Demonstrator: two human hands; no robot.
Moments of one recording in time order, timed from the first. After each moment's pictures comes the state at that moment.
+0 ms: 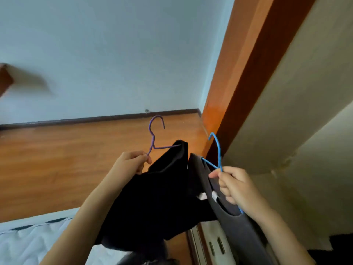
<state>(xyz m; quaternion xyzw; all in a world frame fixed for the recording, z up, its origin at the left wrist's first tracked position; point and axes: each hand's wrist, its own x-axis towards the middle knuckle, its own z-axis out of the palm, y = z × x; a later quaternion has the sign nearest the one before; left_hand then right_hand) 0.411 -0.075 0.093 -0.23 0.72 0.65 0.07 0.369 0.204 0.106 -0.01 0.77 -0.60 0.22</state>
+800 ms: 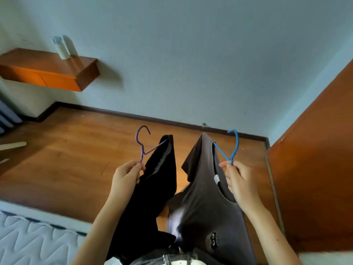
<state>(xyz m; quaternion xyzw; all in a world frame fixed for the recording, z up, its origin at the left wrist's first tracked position) 0.269 -0.282 0.040 -0.42 0.62 0.63 -0.20 0.075 -0.062 0.040 -0.18 0.77 -0.58 0.19</state>
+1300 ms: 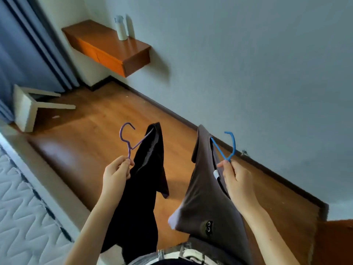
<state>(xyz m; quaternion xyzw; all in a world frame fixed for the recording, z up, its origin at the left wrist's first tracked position) 0.116 -0.442 0.001 -0.59 0.45 0.58 -0.35 -0.164 -0.313 0.009 -0.42 0.76 -0.44 0.25</state>
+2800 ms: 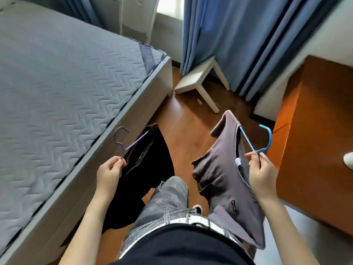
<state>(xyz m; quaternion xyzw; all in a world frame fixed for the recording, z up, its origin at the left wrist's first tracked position) 0.247 -1.049 -0.057 -0.85 -0.02 0.15 -0.51 0.043 -1.399 -0.047 -0.82 0.38 -0.24 0.35</state>
